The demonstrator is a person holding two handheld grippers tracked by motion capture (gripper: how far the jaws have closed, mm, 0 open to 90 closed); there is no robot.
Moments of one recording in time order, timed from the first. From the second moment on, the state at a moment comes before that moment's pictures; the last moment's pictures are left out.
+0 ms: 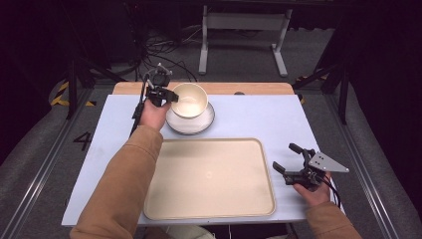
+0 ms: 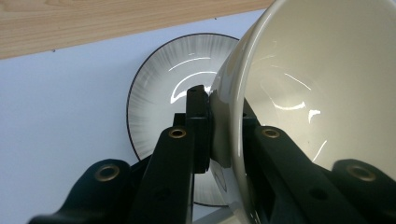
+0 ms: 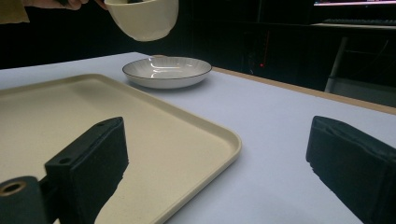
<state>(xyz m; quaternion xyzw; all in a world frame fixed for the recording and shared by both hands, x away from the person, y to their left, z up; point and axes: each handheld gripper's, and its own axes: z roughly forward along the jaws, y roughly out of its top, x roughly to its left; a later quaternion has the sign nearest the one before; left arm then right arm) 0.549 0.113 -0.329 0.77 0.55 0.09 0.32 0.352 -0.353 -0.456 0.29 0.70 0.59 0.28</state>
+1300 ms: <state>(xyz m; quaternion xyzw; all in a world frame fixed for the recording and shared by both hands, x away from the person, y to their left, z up) 0.473 0.092 -0.299 0.86 0.40 0.07 0.30 0.352 -0.353 -0.456 0.29 0.70 0.59 0.28</state>
